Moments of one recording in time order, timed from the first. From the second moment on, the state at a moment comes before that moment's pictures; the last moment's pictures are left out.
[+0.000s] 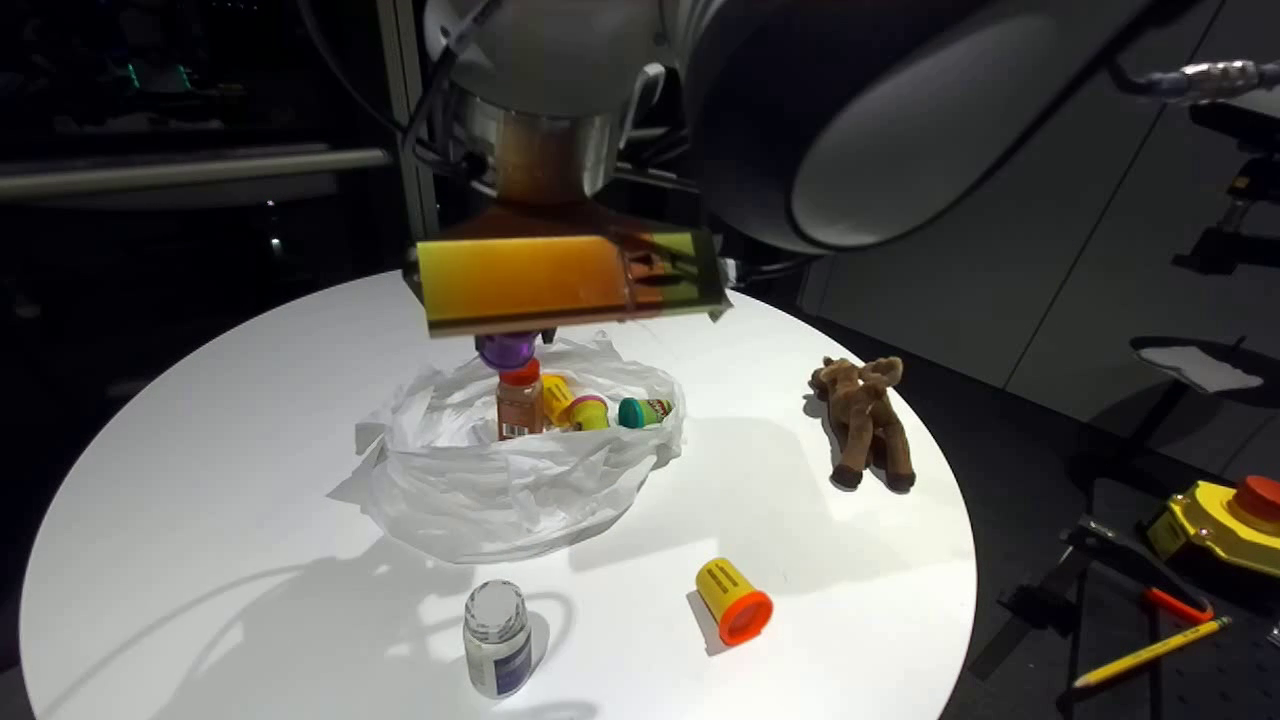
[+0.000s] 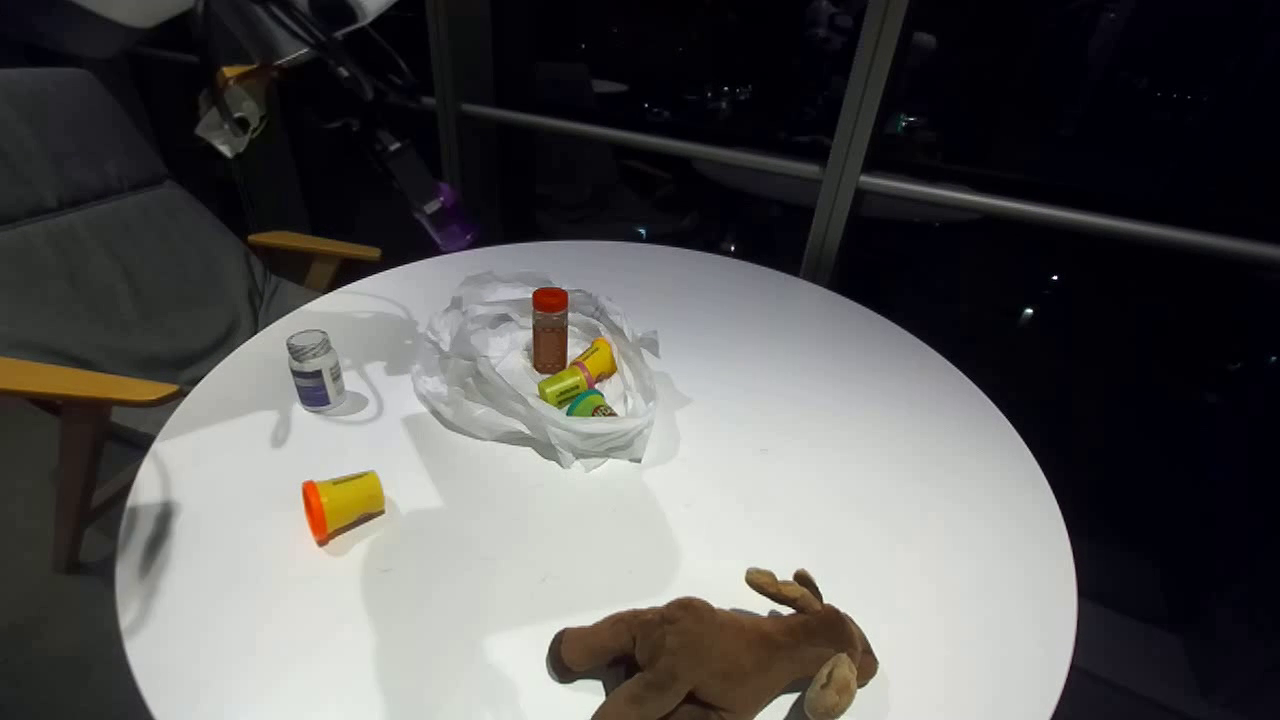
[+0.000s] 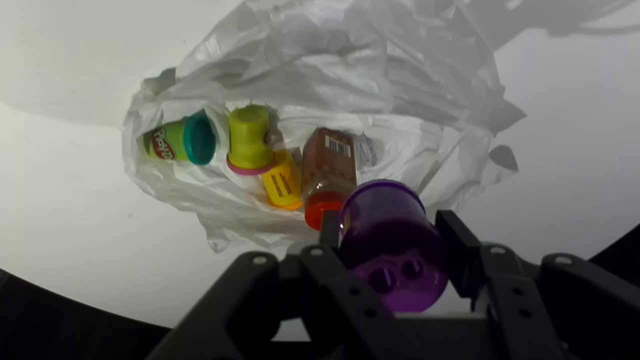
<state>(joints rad) 0.59 0.39 -0.20 -2.01 -0.68 2.62 1.44</state>
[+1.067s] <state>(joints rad) 0.32 0.80 -0.02 -1.43 -0.24 2.36 0.88</state>
